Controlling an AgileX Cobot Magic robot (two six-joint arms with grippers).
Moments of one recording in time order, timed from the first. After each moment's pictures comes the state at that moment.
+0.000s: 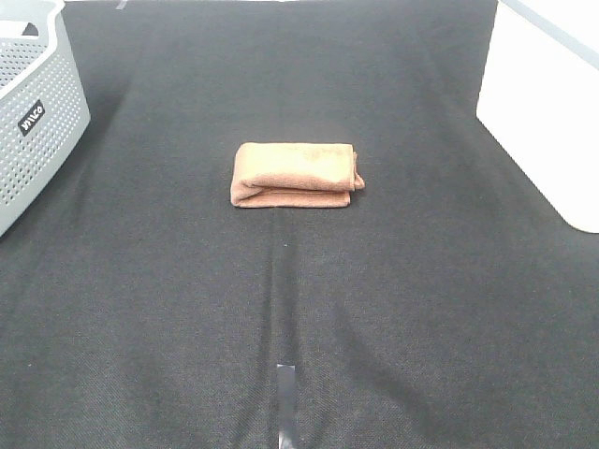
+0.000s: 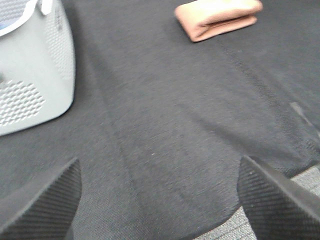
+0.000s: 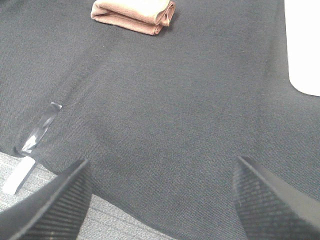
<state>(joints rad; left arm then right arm) -0.25 0.02 -0.50 -0.08 1.06 0.14 0.27 0.08 -0.51 0.09 1.07 -0.11</state>
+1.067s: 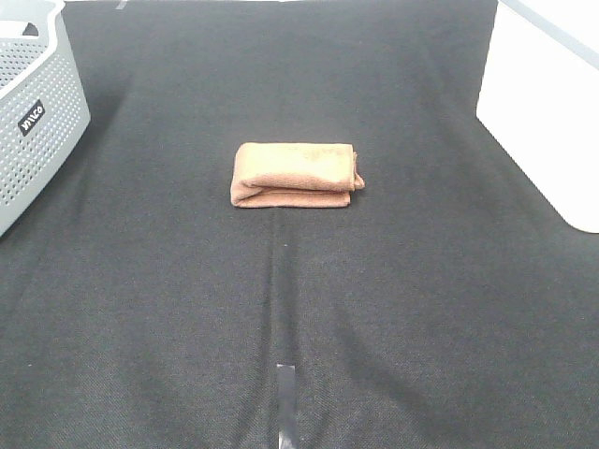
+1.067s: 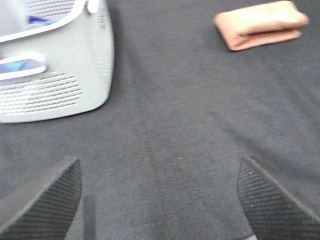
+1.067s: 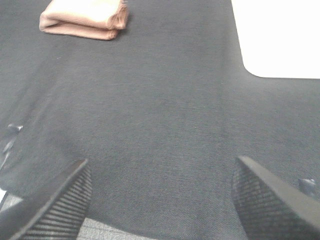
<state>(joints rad) -0.03 0.00 -0.50 -0.09 1.06 0.17 0.07 0.08 -0.51 0.09 1.07 -0.11</state>
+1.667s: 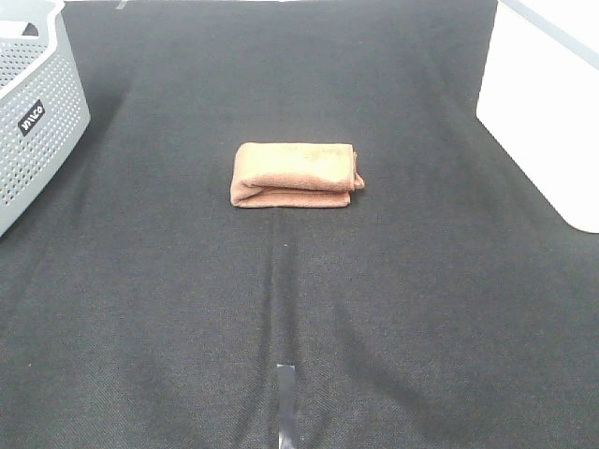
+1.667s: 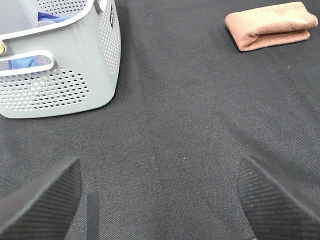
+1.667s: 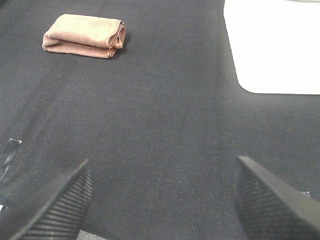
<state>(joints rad) -0.01 0.00 -0.50 -0.09 1.06 0.17 0.07 -0.01 -0.51 0.09 1.07 -0.11</state>
